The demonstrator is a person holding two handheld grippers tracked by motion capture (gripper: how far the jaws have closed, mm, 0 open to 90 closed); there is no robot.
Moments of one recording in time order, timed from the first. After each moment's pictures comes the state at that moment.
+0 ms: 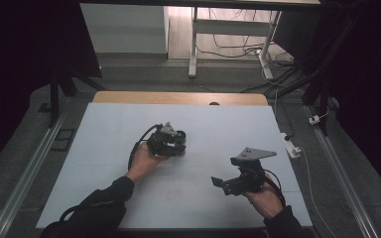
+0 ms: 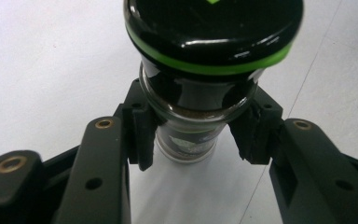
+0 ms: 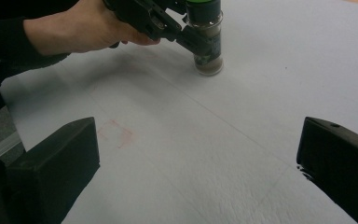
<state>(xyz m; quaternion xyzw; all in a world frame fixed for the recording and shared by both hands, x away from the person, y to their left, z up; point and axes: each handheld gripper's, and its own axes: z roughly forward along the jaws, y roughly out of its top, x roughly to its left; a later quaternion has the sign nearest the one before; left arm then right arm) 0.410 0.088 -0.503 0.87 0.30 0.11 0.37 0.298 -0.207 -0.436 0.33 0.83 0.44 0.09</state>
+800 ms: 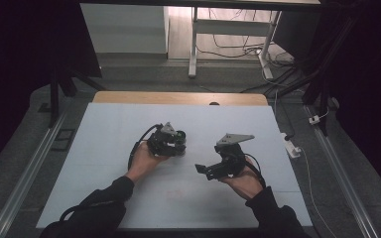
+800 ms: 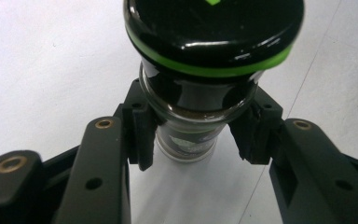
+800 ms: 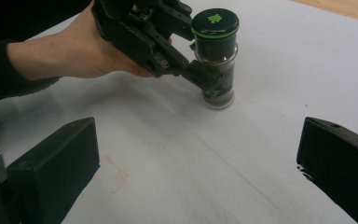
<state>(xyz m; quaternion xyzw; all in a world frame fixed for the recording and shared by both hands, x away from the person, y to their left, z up) 0.410 0.088 -0.502 0.87 0.30 0.10 0.37 0.334 -0.163 -0.433 0.31 0.84 0.43 0.09</state>
